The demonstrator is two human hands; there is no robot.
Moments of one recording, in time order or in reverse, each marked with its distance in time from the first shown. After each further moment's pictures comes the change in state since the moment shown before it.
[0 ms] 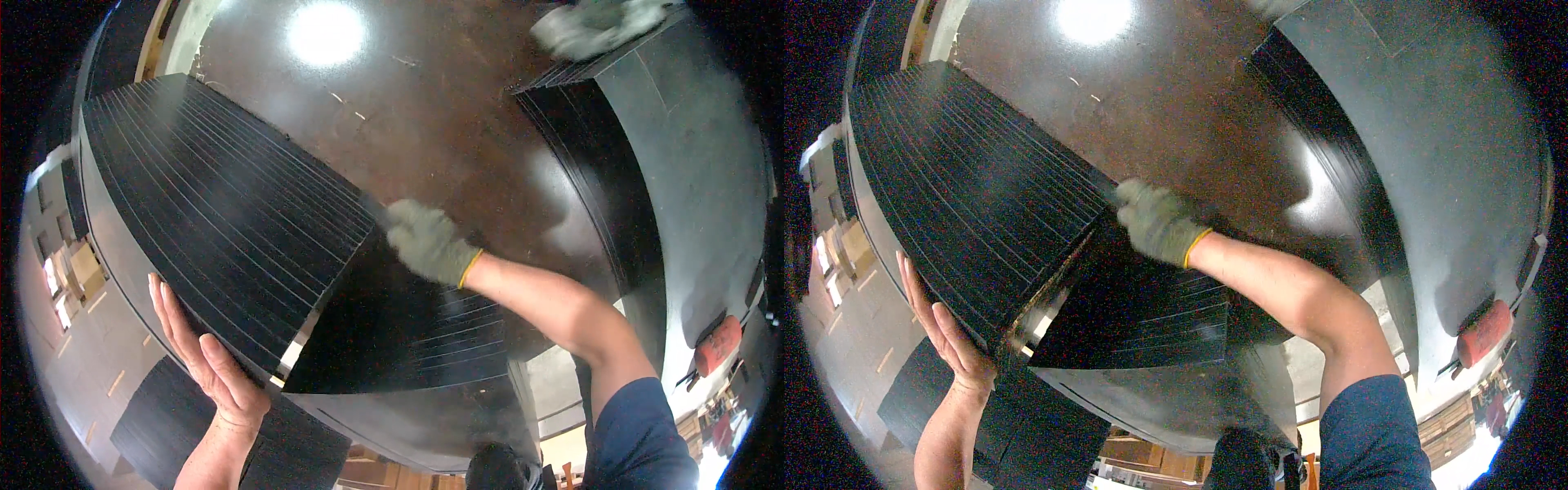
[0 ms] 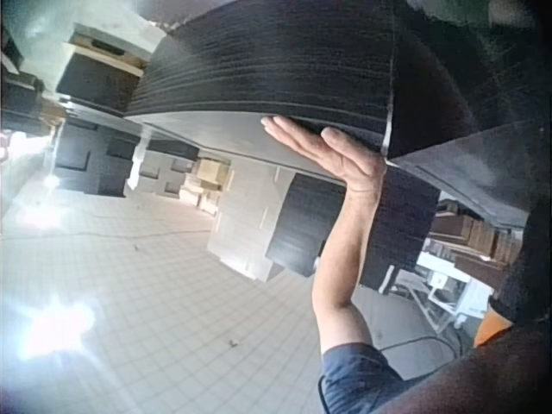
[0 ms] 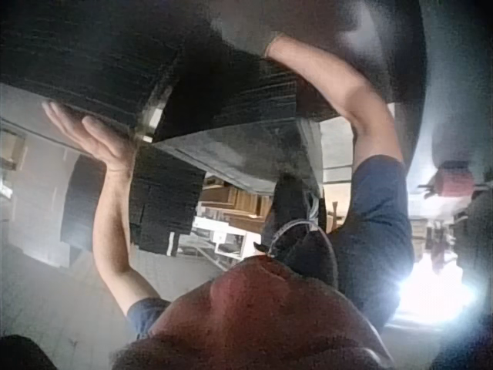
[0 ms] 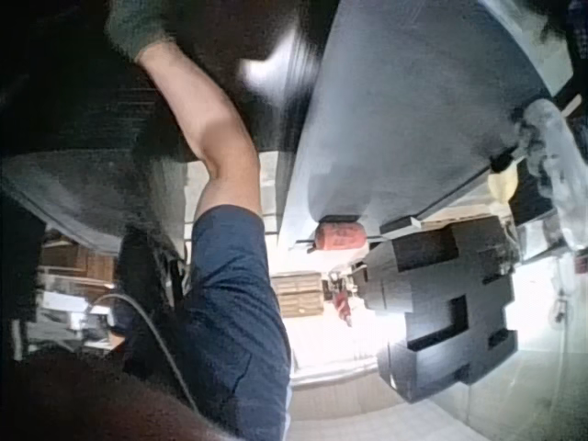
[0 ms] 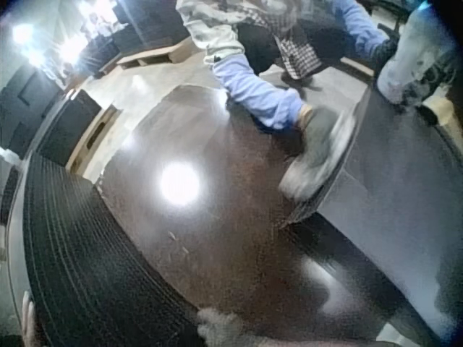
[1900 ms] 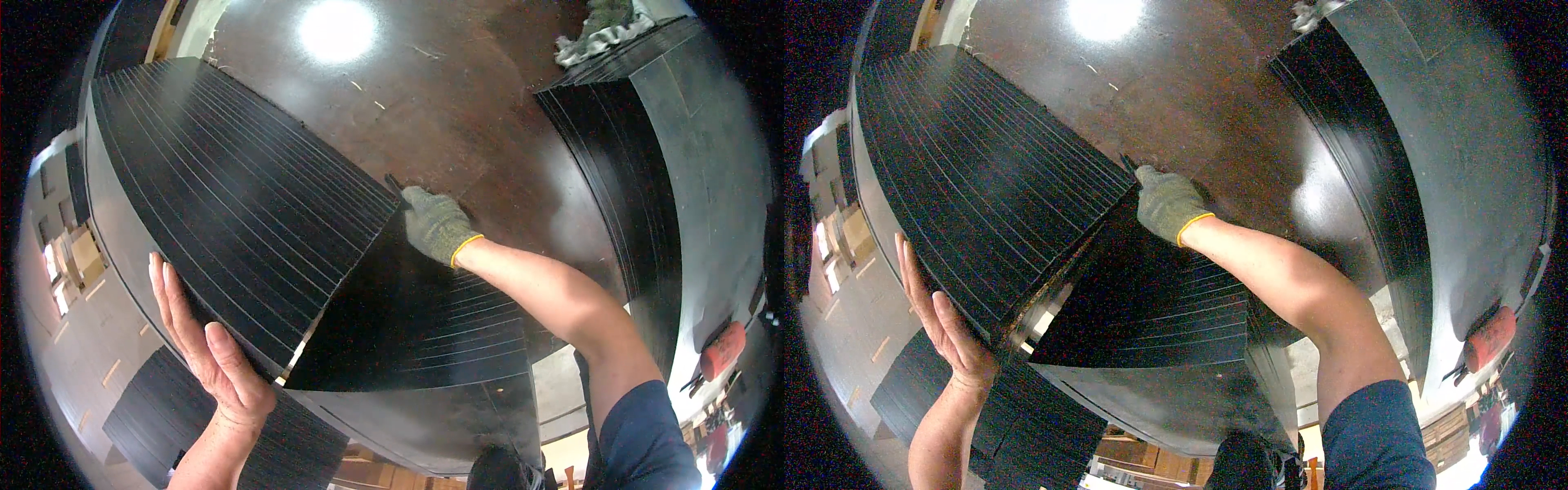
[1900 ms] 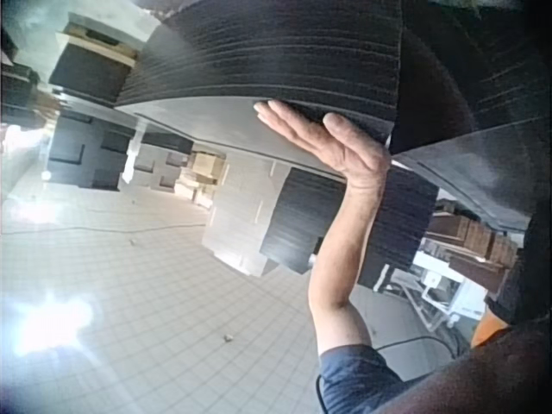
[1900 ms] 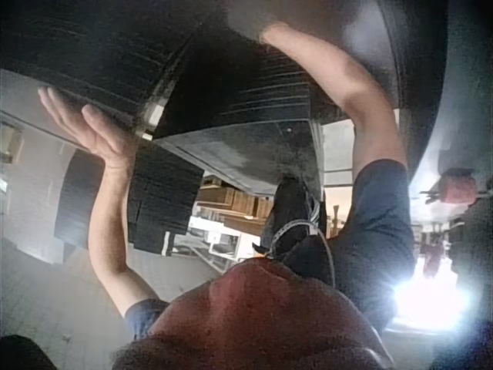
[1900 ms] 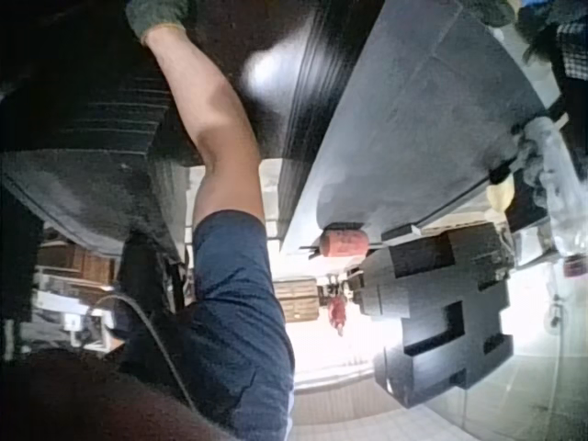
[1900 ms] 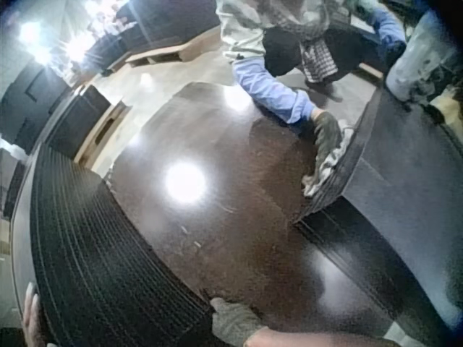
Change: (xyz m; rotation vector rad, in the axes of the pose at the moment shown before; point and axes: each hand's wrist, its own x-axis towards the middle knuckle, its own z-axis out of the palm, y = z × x) left_hand 0.000 -0.001 -0.001 0.030 0.013 0.016; right_hand 0.023 0.022 0.025 -0.382 -0.067 0.167
